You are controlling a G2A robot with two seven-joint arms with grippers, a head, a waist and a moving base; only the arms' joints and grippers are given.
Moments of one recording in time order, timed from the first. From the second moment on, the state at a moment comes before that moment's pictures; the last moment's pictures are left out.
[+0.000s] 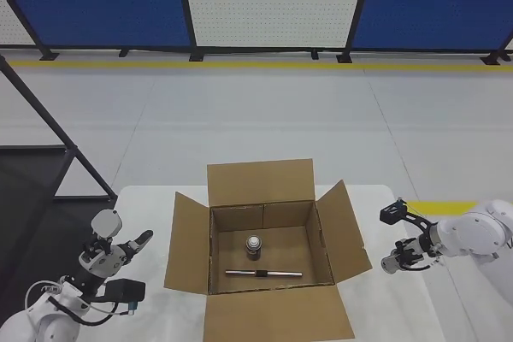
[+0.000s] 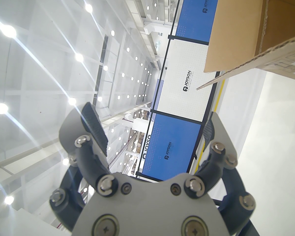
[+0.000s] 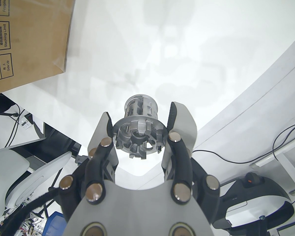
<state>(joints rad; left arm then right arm) 1.32 -1.04 -1.73 -1.70 2.38 0.11 0.72 -0.34 -0.69 0.68 -1.21 -0.26 -0.35 1.26</state>
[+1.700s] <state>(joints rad) 1.32 -1.04 -1.73 -1.70 2.38 0.11 0.72 -0.31 -0.76 0.61 -1.10 -0.48 -0.33 1.15</state>
